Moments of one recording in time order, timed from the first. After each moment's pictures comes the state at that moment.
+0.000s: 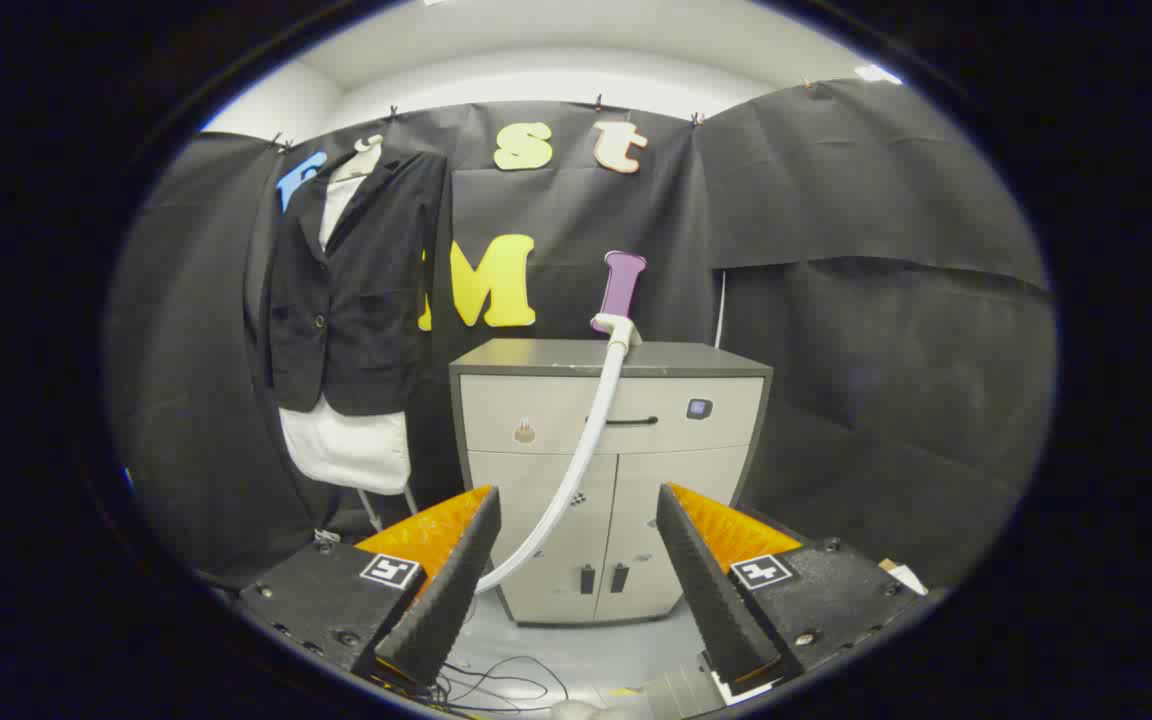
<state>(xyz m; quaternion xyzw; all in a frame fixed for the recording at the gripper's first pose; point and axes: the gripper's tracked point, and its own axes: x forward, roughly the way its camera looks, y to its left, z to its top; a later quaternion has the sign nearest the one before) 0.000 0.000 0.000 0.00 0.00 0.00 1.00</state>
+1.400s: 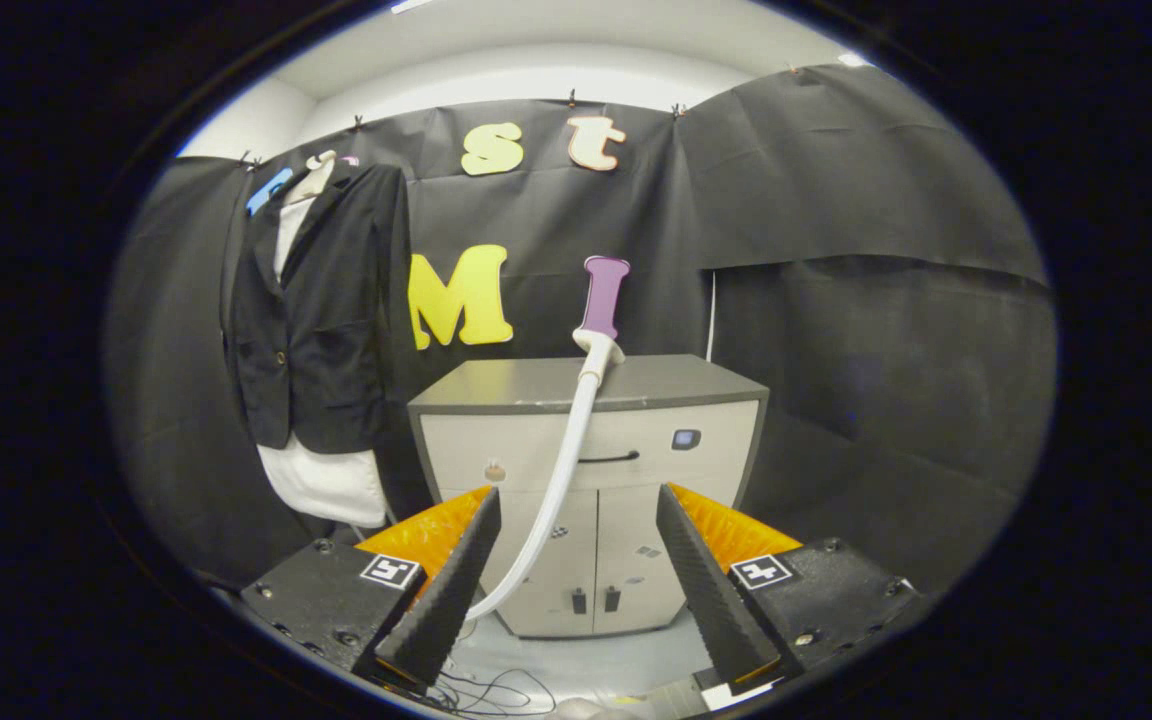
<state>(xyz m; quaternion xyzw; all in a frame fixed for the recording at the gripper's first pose) 0.075 -0.042 0.063 0.02 0.00 0.00 1.00</state>
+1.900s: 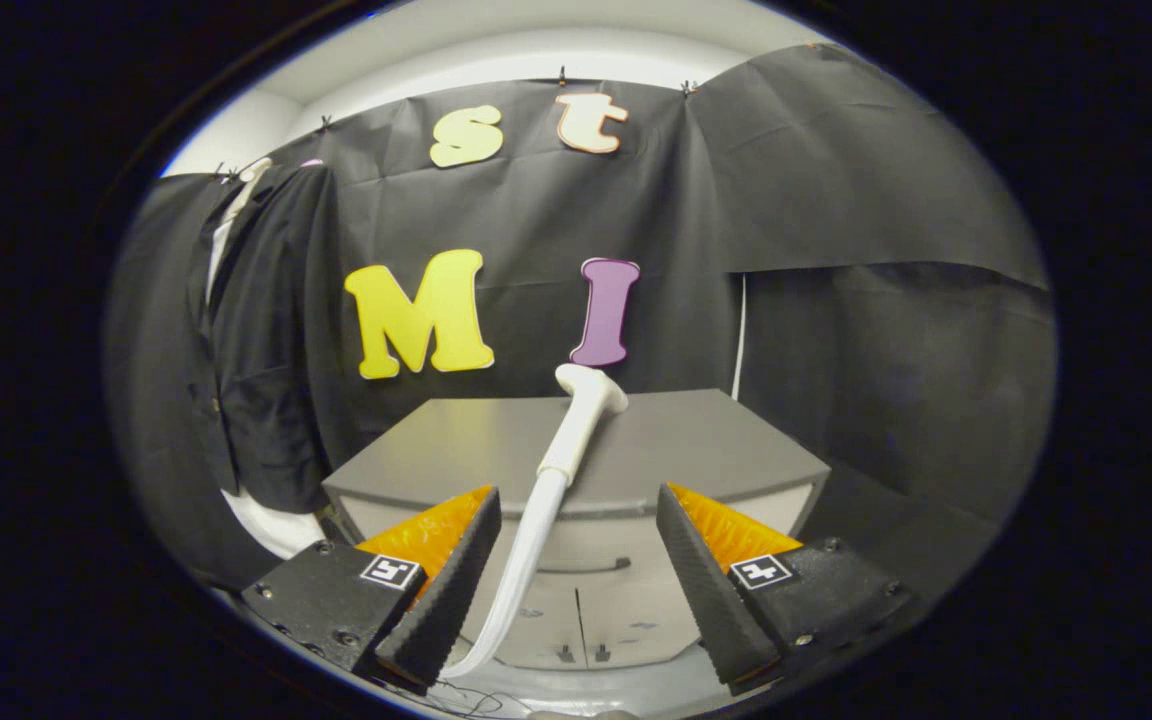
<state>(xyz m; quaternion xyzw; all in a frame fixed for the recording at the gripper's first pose) 0.257 -0.082 0.150 0.03 0.01 0.03 1.00</state>
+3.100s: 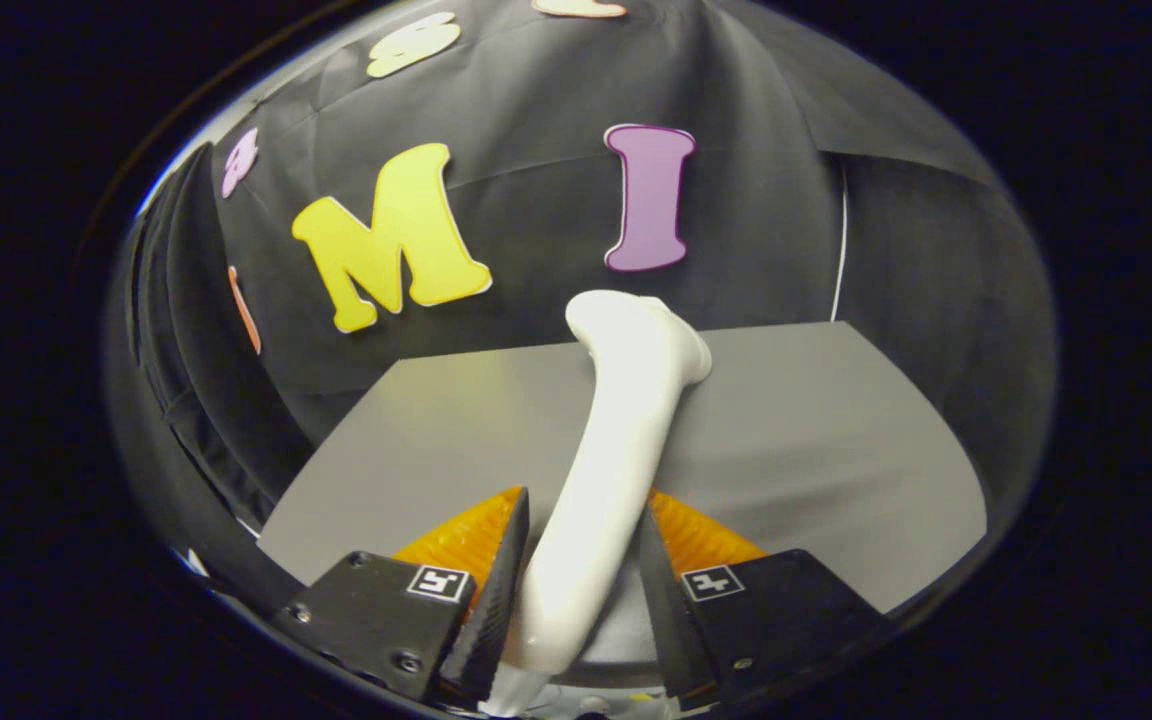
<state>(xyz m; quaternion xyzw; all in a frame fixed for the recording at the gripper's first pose) 0.439 -0.058 0.133 0.07 0.20 0.11 0.97</state>
